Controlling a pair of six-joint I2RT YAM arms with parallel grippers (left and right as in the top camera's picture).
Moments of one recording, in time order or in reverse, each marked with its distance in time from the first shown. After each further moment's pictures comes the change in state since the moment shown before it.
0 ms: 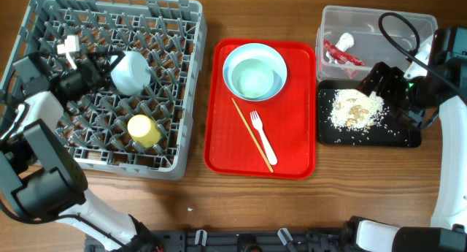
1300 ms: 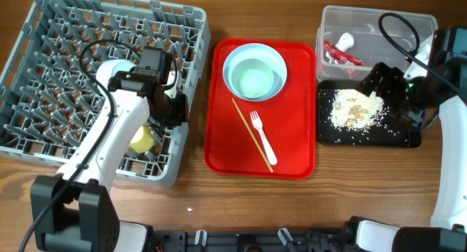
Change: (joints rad) left arm -0.717 -0.329 -0.003 -0.807 -1.268 0.056; right arm 0.000 0.000 0.000 -0.004 0.000 0.000
